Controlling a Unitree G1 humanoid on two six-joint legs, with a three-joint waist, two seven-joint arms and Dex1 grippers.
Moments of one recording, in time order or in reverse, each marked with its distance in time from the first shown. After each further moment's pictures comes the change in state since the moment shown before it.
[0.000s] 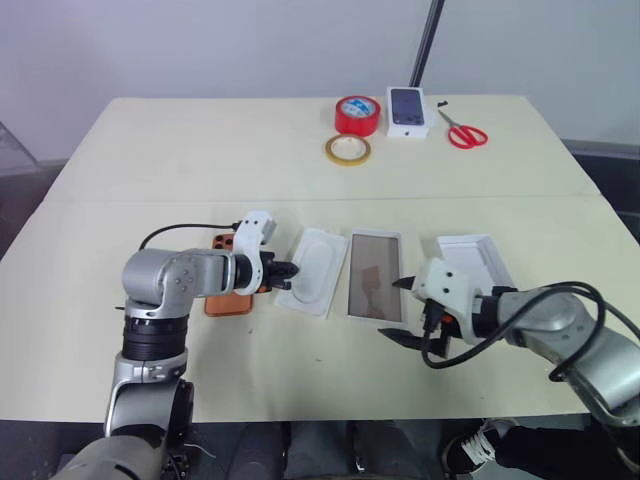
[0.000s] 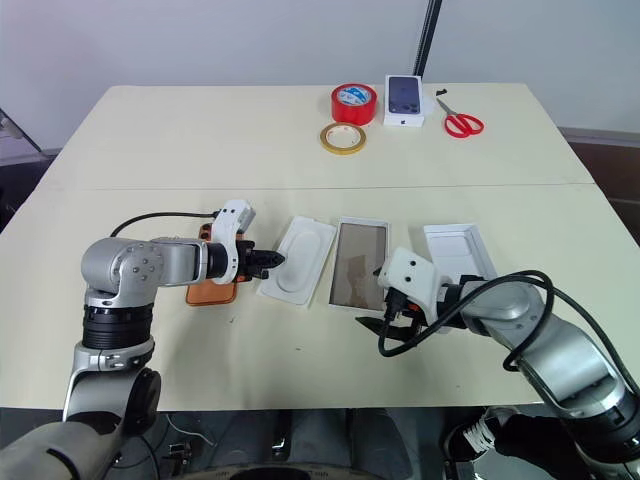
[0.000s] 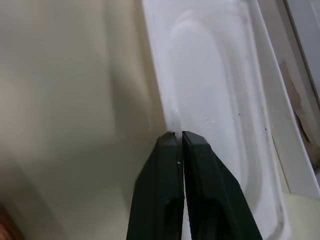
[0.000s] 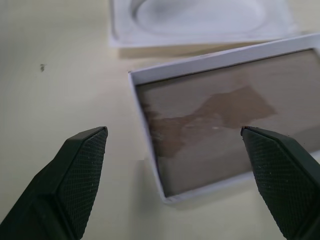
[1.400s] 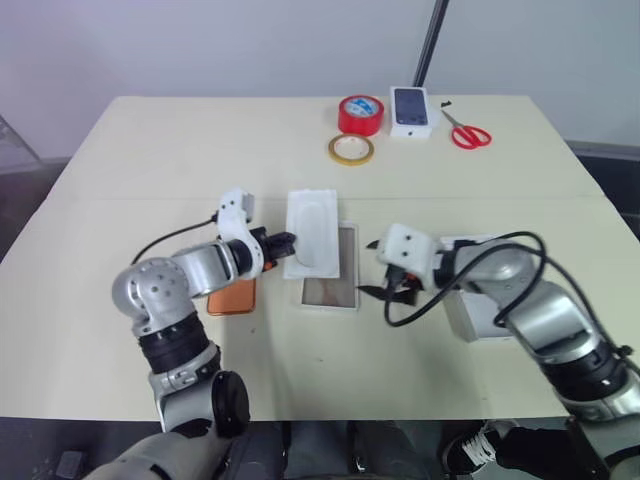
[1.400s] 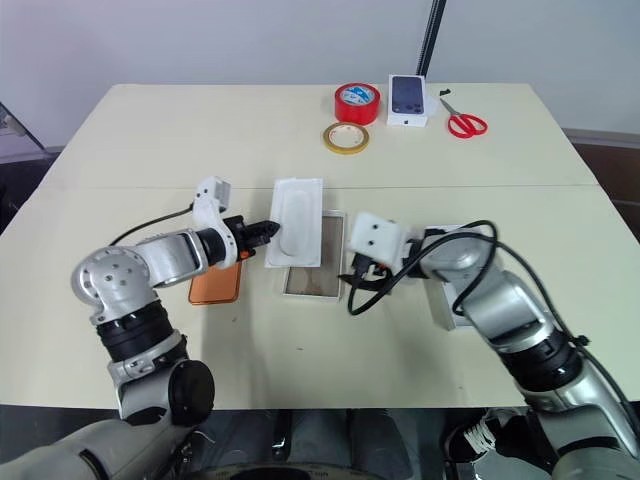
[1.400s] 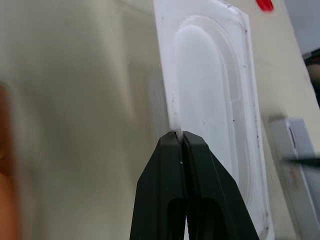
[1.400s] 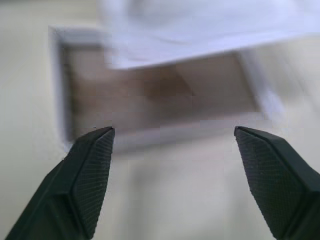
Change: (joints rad) left arm -0.032 -0.337 0.356 -0.166 -0.103 0.091 0.379; right arm -0.253 0.136 0.058 0.226 -0.292 -0.119 0.129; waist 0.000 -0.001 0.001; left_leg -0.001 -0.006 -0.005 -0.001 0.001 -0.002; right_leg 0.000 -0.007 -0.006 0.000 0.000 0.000
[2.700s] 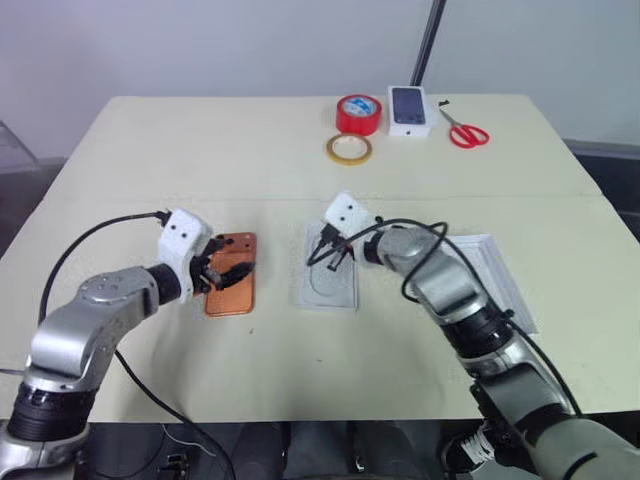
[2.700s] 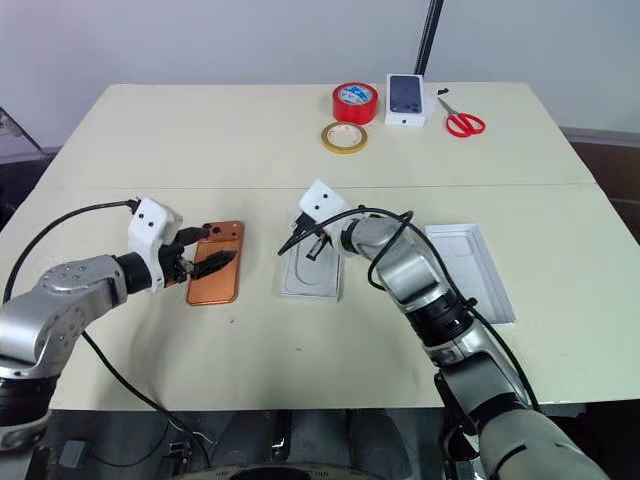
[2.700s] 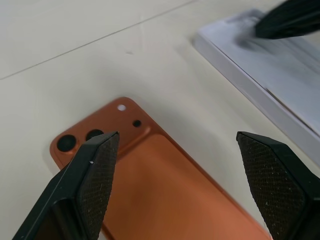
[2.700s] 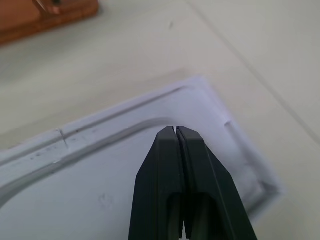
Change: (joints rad) left arm 0.491 0.803 -0.396 -0.078 0.190 -0.889 -0.677; right arm -0.234 0.489 0.180 0.465 -0.140 0.051 -0.375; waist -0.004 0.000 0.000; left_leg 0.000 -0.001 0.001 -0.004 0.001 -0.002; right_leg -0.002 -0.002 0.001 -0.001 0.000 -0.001
